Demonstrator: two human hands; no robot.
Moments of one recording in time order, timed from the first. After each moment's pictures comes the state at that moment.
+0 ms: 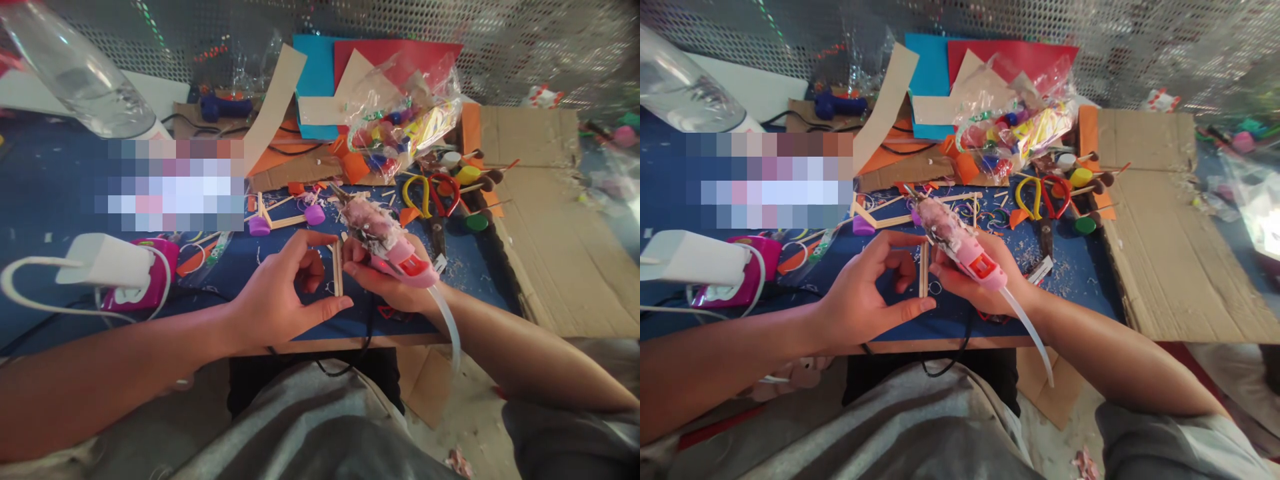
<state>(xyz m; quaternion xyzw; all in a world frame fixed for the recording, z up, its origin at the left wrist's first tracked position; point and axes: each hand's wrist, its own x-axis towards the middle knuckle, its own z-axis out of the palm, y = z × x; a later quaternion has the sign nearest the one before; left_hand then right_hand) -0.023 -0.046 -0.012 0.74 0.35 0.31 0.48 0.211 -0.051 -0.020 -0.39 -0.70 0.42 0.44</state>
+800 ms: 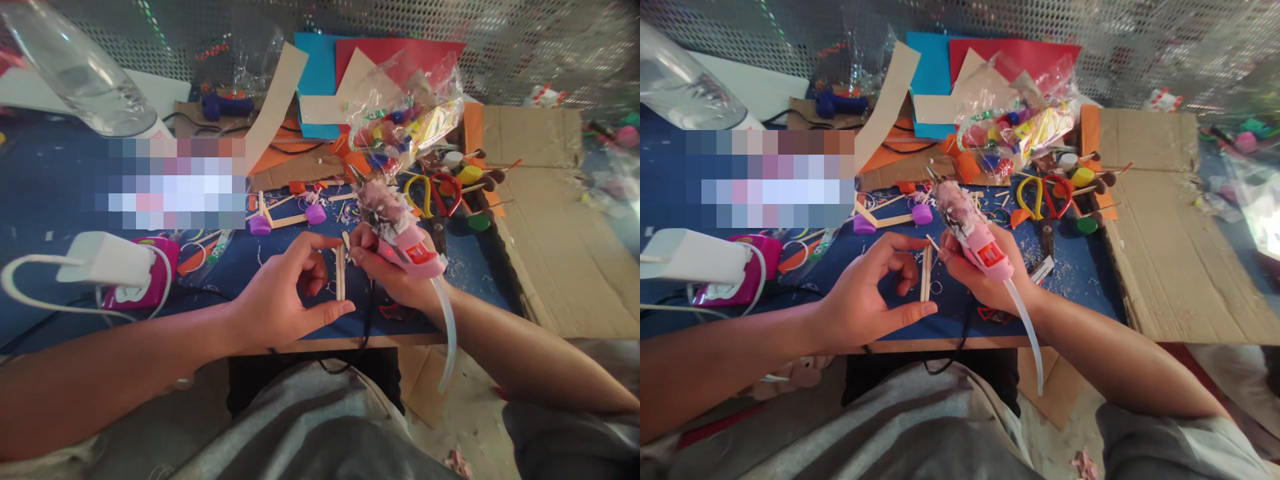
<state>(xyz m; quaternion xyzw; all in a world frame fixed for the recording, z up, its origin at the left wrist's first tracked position) -0.025 -0.048 -0.012 0.75 0.34 0.29 0.48 0.207 -0.051 -0.021 -0.43 -0.62 0.44 0.49</state>
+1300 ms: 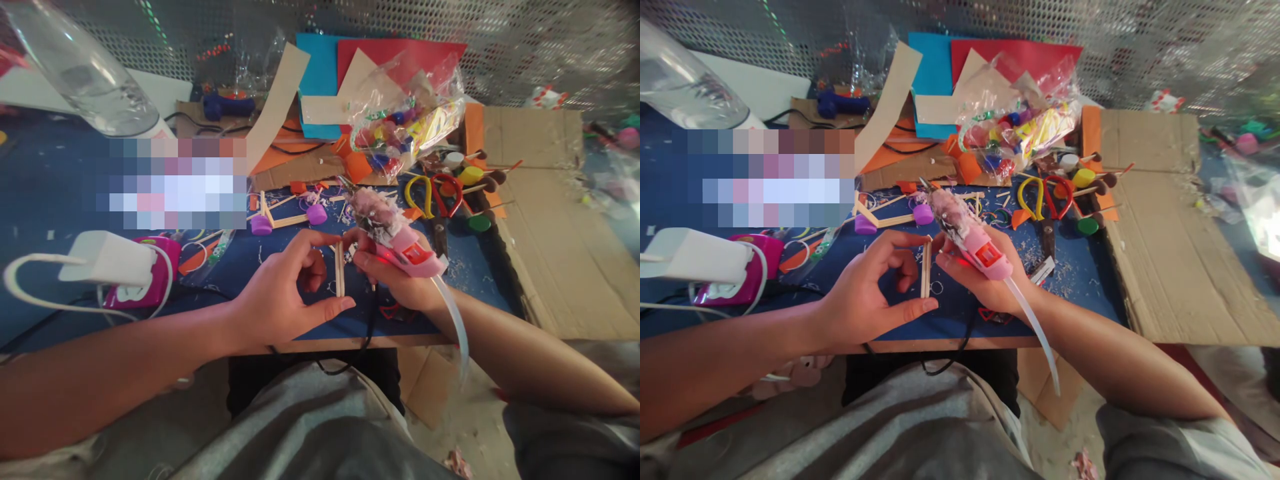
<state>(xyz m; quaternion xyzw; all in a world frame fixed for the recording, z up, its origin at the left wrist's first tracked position) -0.024 -0.047 -0.012 0.75 0.35 0.30 0.48 0.214 -0.054 -0.024 -0.42 -0.63 0.47 0.46</state>
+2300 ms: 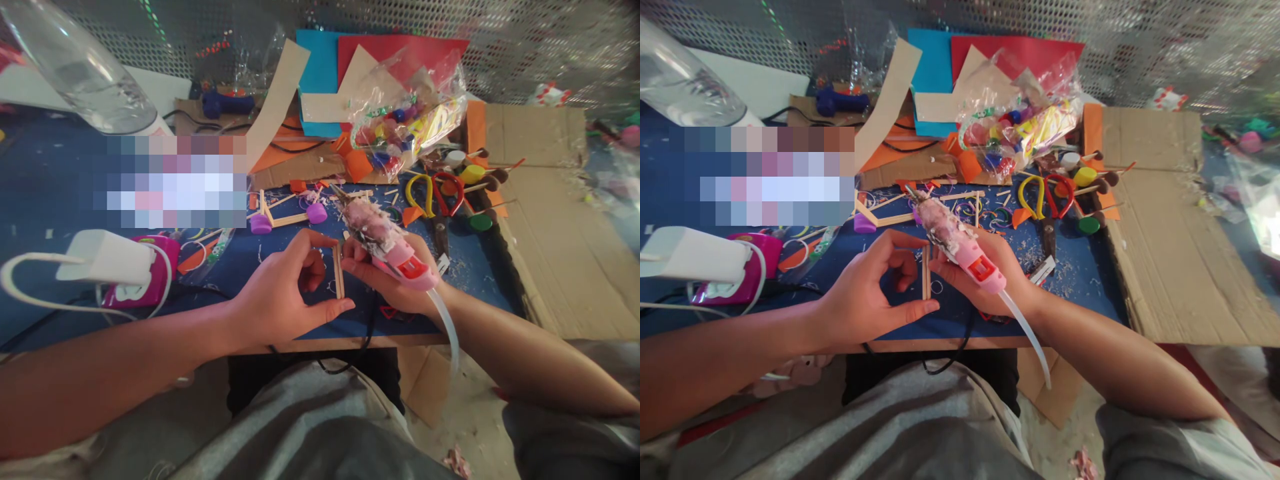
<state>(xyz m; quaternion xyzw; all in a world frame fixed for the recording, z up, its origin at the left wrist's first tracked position) -0.023 -0.046 -0.012 0.76 0.37 0.27 0.46 0.209 -0.053 -0.013 -0.41 -0.70 0.39 0.43</state>
